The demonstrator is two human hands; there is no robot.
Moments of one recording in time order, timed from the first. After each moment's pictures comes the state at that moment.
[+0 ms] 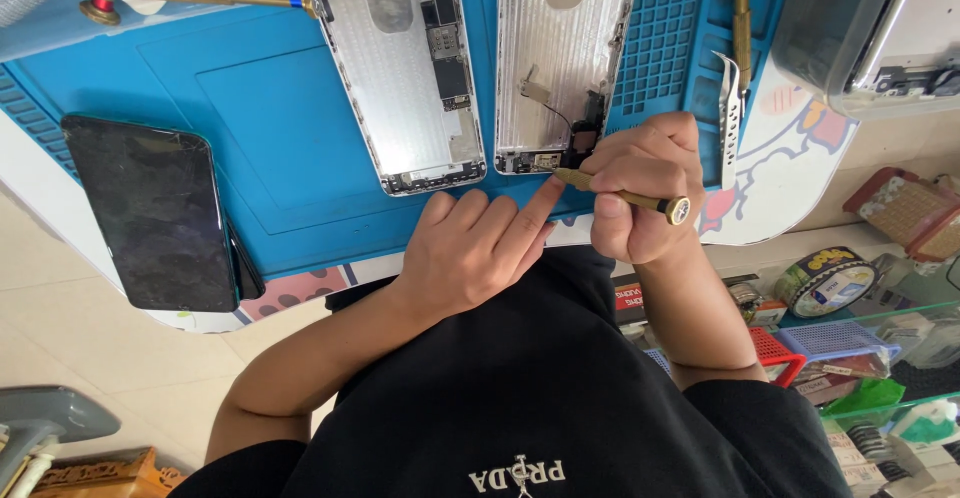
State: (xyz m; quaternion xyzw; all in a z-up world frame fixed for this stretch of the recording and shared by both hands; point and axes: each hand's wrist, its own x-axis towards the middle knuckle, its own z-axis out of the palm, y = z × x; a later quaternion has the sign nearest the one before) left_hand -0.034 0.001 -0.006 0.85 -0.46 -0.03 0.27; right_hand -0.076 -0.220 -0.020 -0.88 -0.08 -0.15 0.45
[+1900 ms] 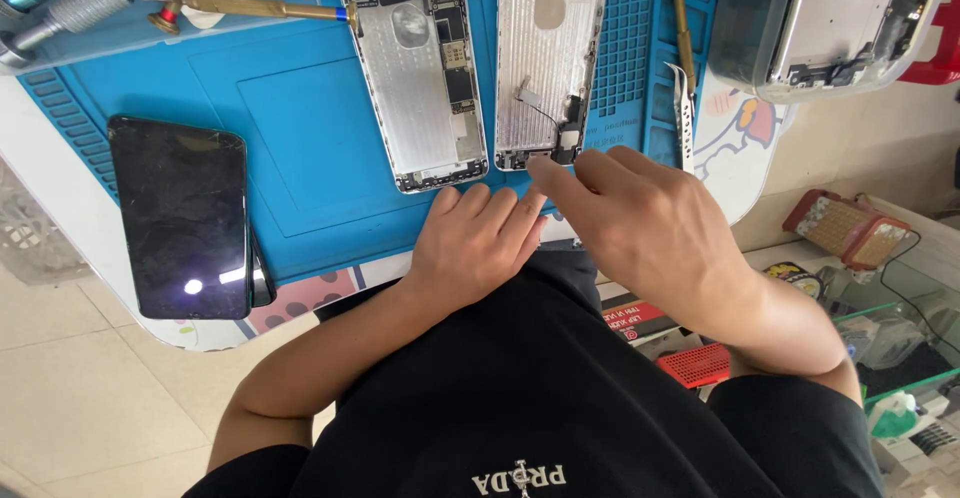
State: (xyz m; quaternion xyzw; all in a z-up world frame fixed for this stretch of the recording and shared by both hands) left_hand -0.035 0.005 -0.009 0.84 -0.44 -0.01 0.32; right_hand -0.035 -0.188 0.114 -0.97 -0.14 0.18 0.12
